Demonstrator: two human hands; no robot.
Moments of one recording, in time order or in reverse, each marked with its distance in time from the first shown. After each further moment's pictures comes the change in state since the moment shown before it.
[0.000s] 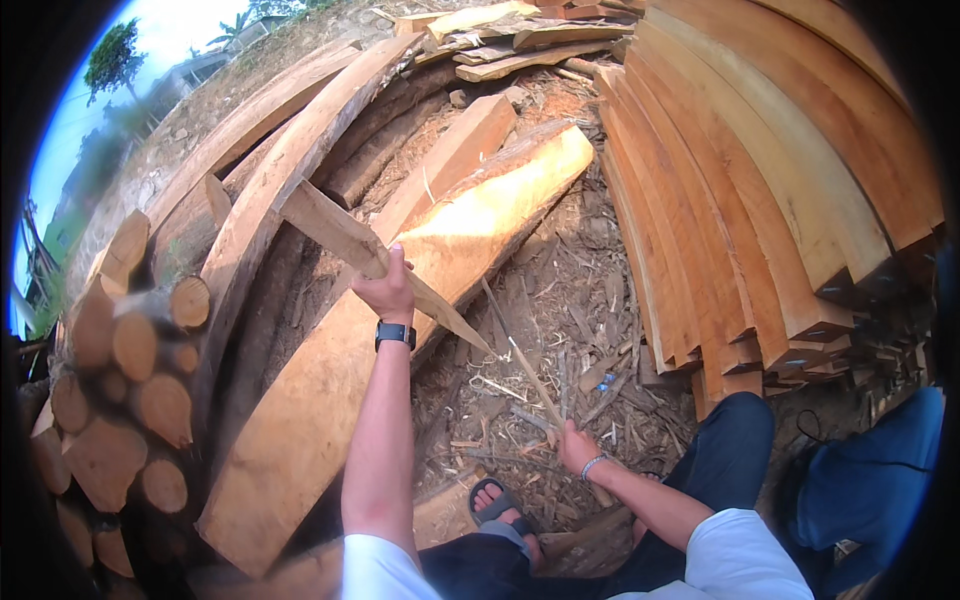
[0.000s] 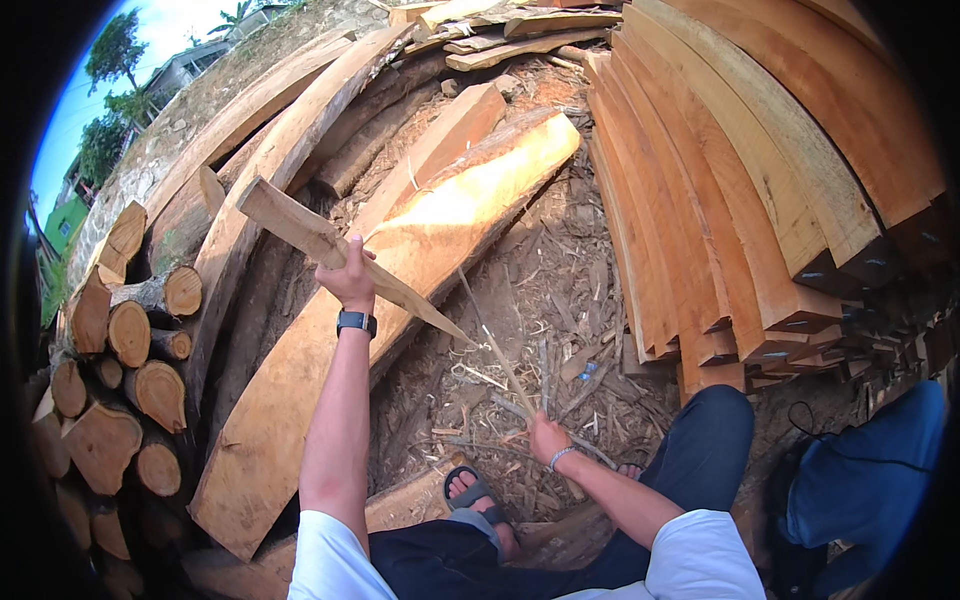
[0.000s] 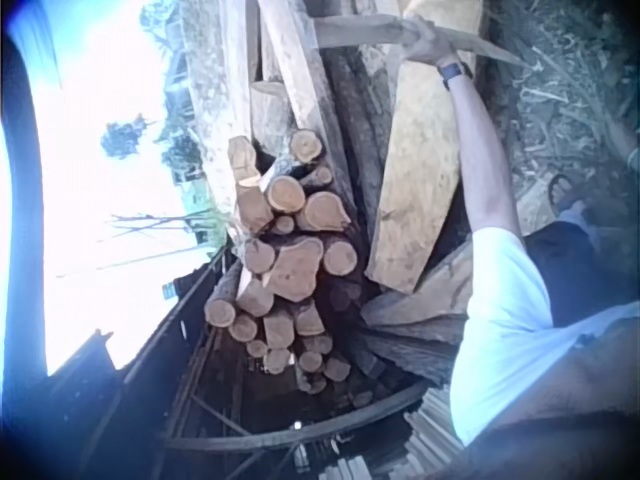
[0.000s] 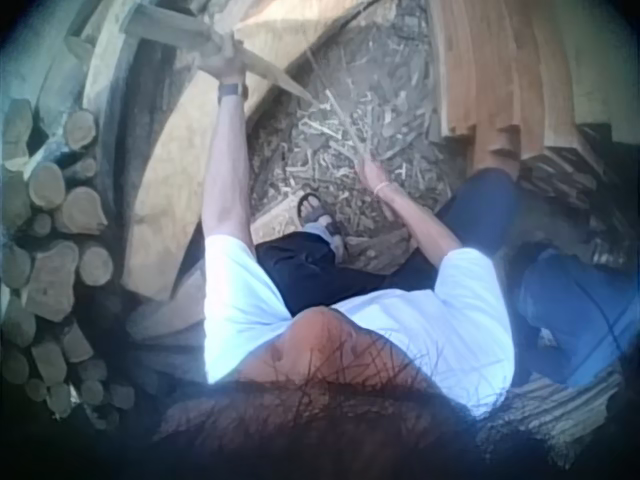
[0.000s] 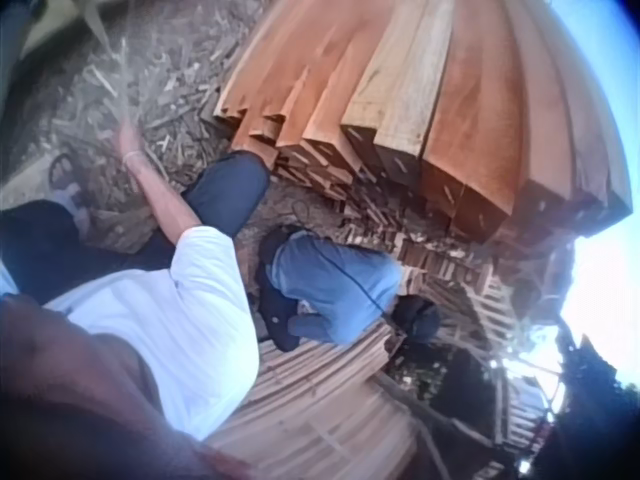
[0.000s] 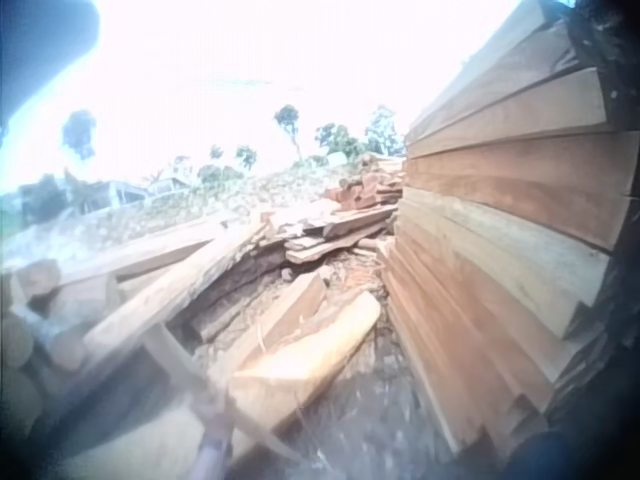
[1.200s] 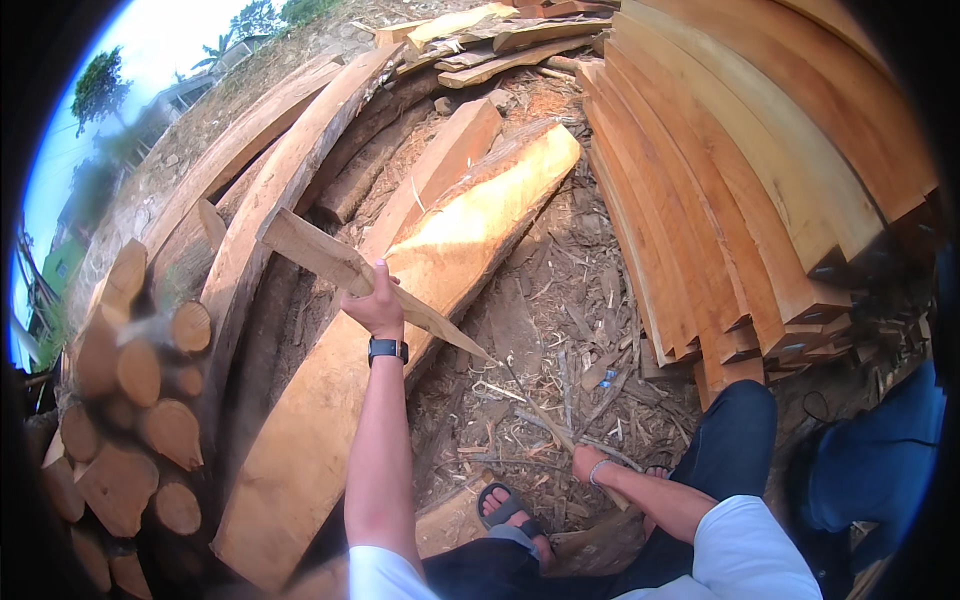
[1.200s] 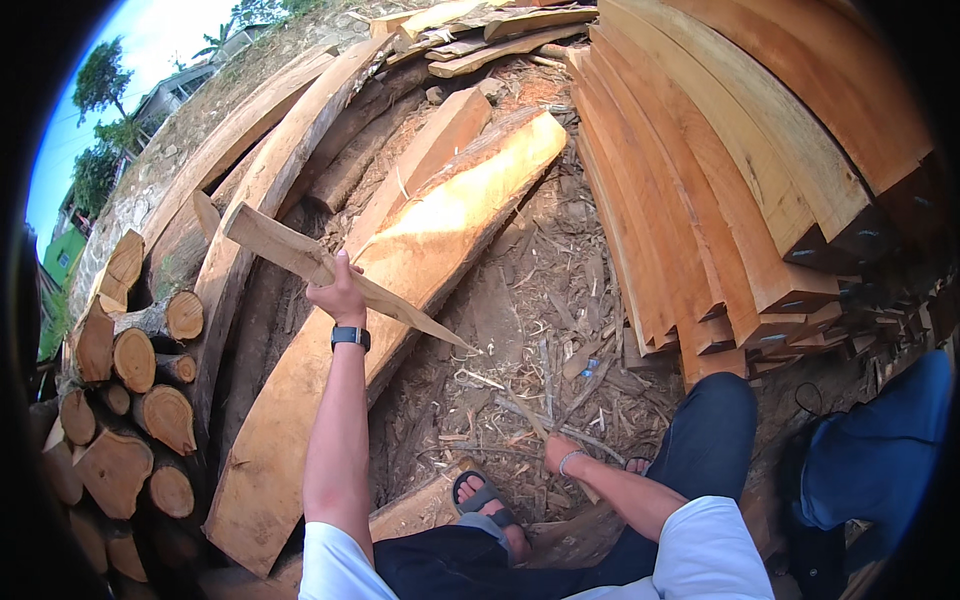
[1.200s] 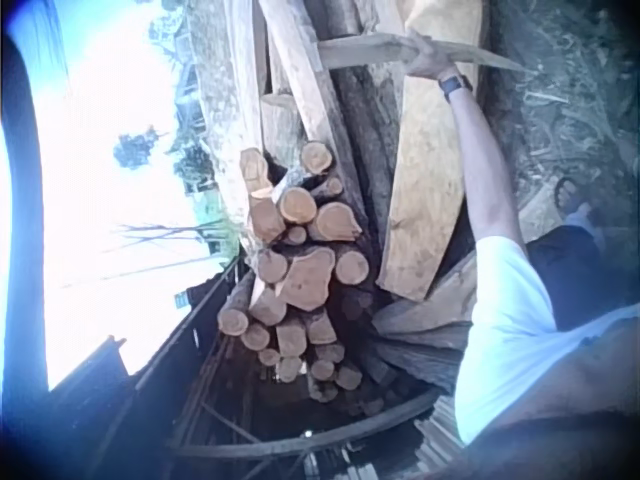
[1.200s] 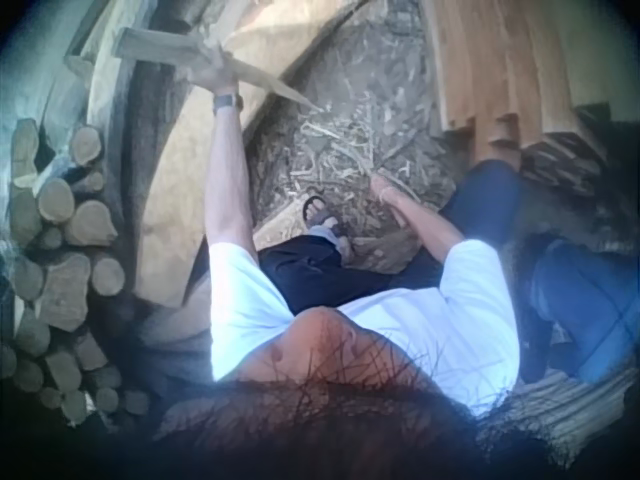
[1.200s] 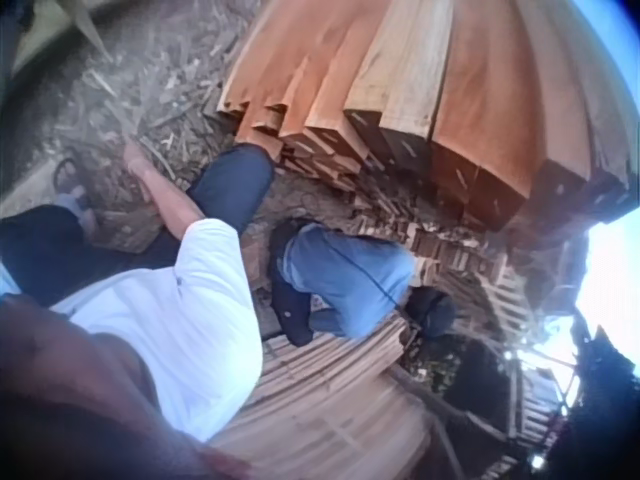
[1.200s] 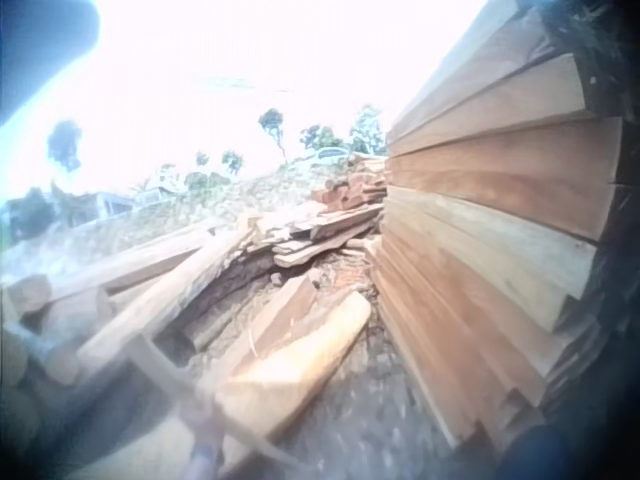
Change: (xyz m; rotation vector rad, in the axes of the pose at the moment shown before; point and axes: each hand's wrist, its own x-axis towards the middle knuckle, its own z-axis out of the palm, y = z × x) left_hand 0.005 -0.002 -0.003 0.088 0.041 0.020; right_hand 0.005 0.062 0.045 -0.303 -0.395 -0.028
